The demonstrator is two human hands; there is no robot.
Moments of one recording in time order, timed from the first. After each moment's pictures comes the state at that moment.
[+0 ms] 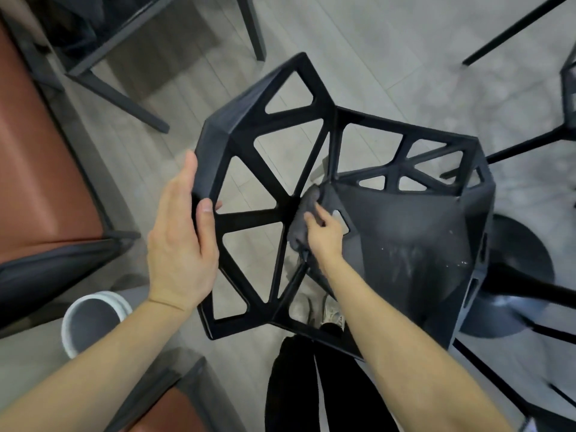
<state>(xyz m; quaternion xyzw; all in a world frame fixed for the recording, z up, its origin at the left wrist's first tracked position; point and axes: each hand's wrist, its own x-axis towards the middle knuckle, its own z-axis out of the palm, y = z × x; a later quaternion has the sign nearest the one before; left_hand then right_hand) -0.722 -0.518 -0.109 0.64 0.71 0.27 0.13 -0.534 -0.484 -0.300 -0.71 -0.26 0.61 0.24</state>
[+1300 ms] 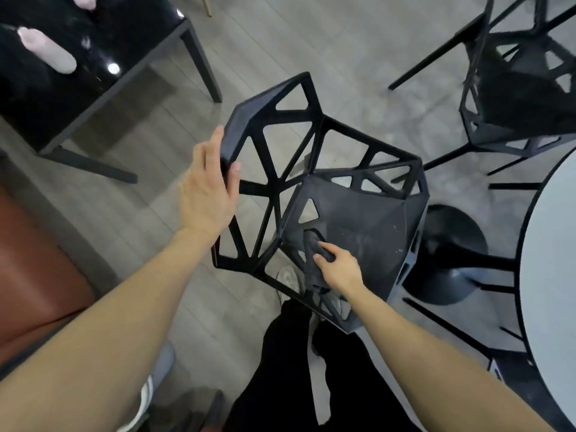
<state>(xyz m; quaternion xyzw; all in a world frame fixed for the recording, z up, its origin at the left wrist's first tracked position) -0.765 -0.328 -0.114 0.73 0.65 0.17 0.12 -0.513 -0.481 -0.199 -0.78 -0.35 0.52 0.06</state>
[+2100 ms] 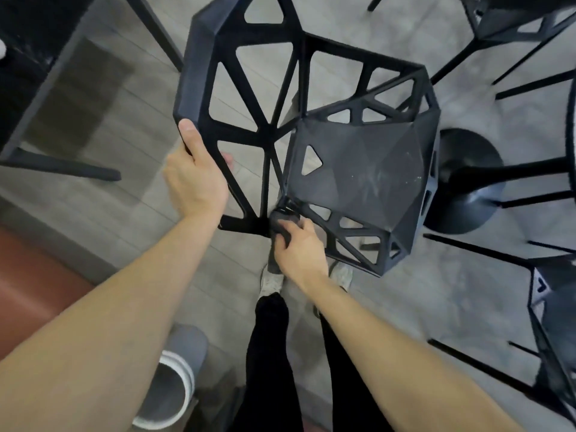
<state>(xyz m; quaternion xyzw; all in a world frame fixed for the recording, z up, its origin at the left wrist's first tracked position) -0.771 -0.368 -0.143 0.45 0.75 0.29 0.39 -0.665 -0.533 -0.210 -0.81 -0.40 0.42 0.09</state>
